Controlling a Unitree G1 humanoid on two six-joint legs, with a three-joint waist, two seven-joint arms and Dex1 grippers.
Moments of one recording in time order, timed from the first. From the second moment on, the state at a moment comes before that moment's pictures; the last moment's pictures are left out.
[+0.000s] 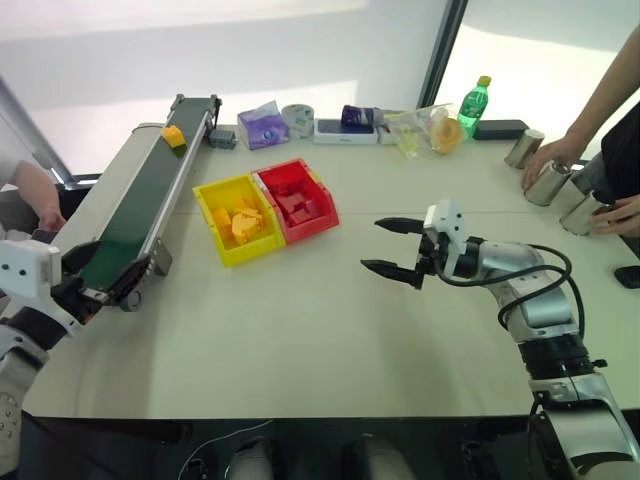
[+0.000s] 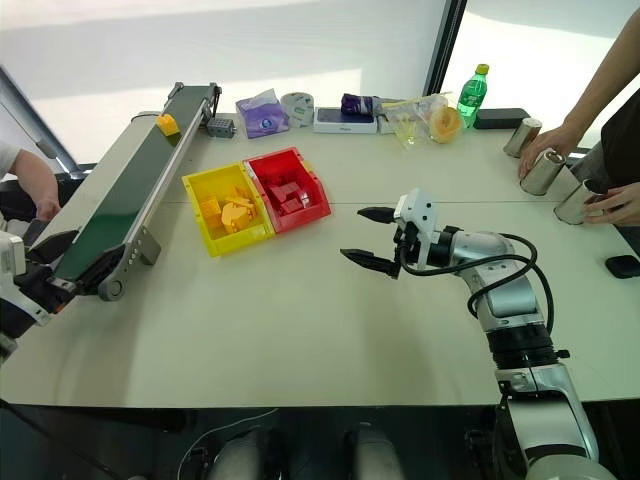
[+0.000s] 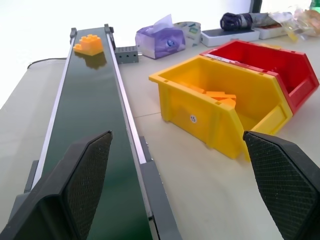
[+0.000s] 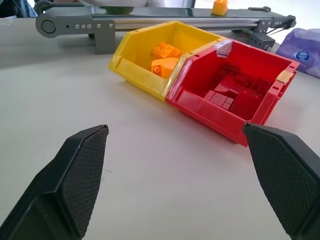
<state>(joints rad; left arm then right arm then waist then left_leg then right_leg) 0.08 0.66 0.65 -0.35 -0.62 0.46 -0.57 -0.57 -0.57 0.03 0.15 0.36 0.18 1.09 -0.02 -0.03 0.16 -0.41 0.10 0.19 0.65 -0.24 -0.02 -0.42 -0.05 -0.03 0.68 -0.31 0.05</state>
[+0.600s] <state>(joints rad) 0.32 0.41 0.83 -0.42 -0.56 0.21 -0.42 -0.59 -0.56 0.03 0.21 0.35 0.13 1.13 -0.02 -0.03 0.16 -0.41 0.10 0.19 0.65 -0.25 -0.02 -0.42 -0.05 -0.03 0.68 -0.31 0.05</state>
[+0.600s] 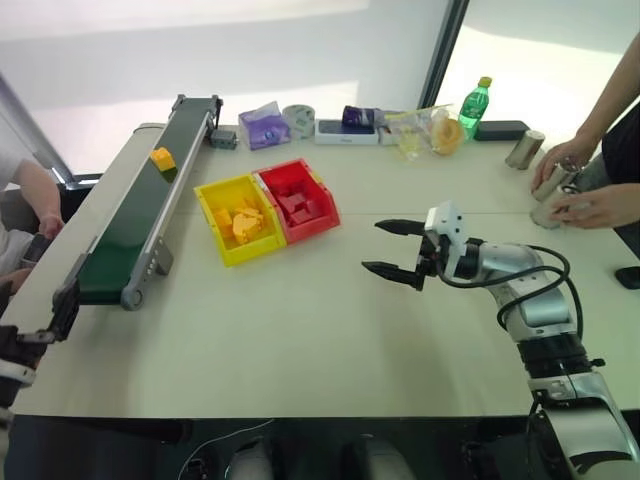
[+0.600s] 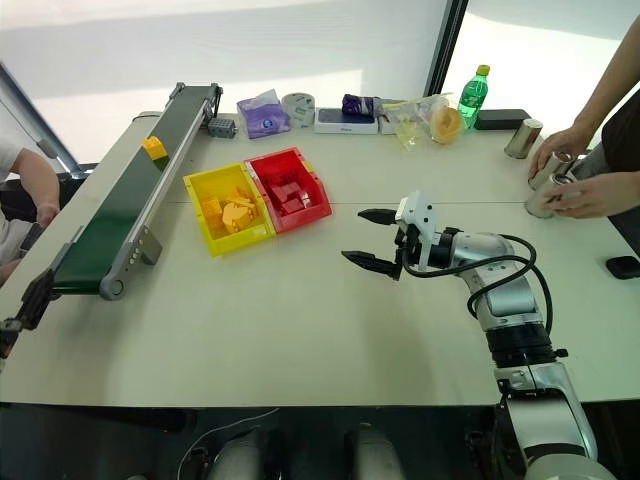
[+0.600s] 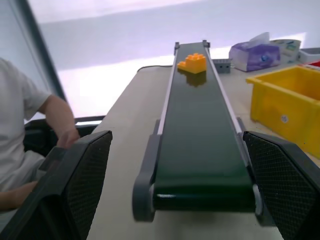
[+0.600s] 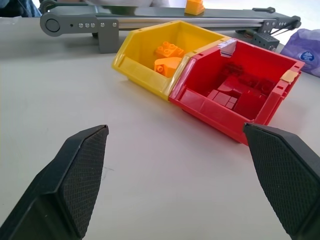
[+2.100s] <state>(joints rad) -0.06 0.48 0.60 -0.45 -0.50 0.71 0.02 -0.60 -0.54 0.03 0.19 0.34 0.16 1.12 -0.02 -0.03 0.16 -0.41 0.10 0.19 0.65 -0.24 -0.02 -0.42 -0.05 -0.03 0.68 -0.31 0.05</state>
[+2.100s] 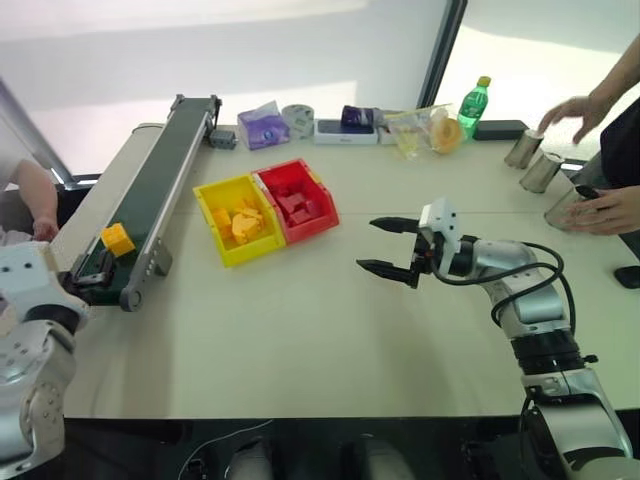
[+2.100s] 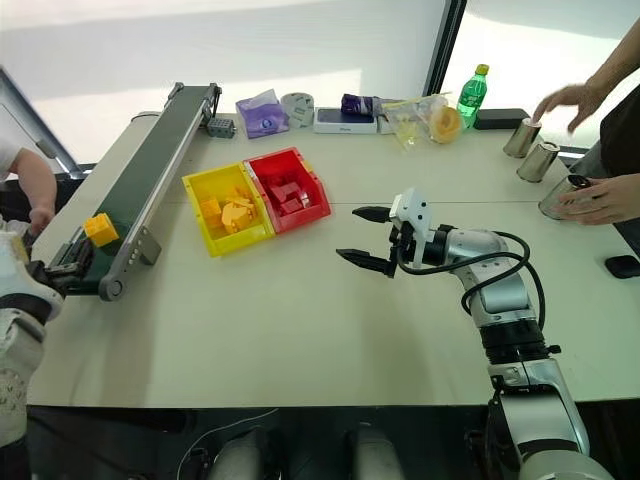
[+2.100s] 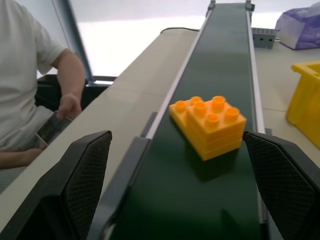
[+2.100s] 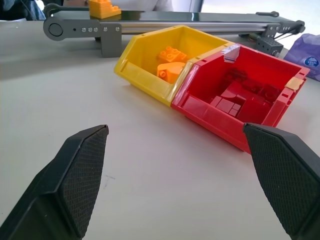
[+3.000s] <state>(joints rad) -0.29 0.46 0.50 -0.43 -0.49 0.69 -0.03 -0.59 -0.53 0.03 0.16 0.34 0.17 1.10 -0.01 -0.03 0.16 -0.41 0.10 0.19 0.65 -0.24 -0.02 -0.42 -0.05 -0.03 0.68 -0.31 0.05</state>
